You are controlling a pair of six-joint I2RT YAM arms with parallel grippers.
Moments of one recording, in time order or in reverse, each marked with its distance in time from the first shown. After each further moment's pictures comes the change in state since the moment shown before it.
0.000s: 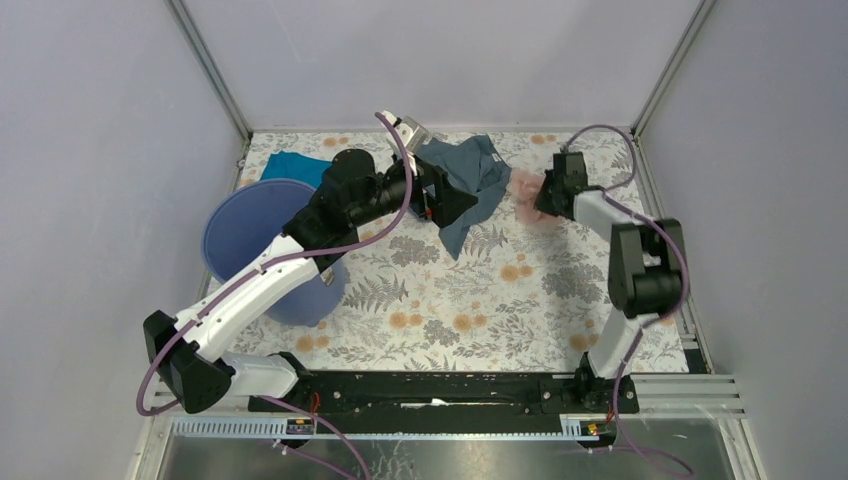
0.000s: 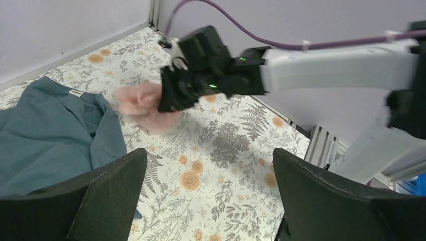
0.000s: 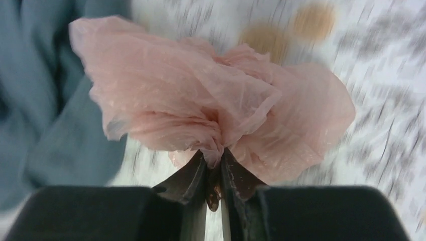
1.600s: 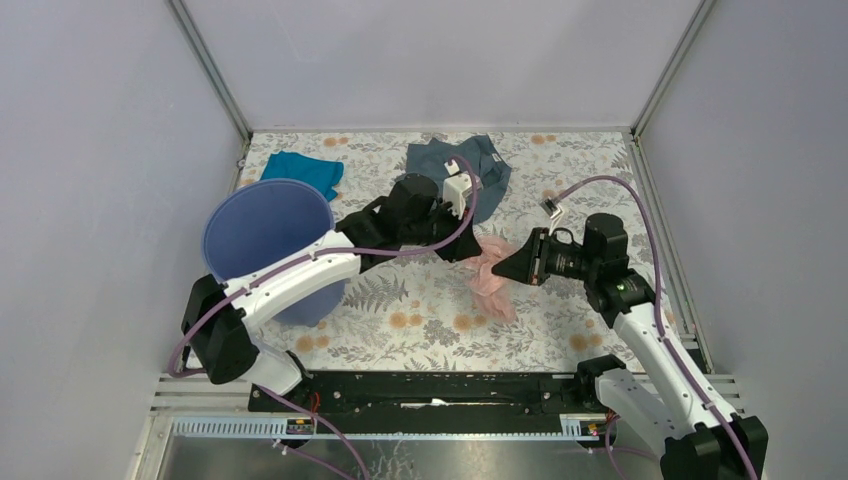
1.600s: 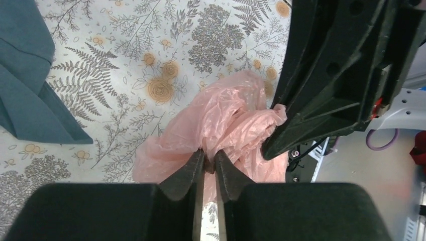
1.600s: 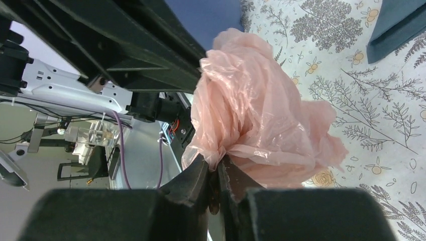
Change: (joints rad) left arm -0.132 0.192 -0.014 -0.233 0.058 0.010; right arm 0.138 -1.084 -0.628 -0.036 -1.008 0.134
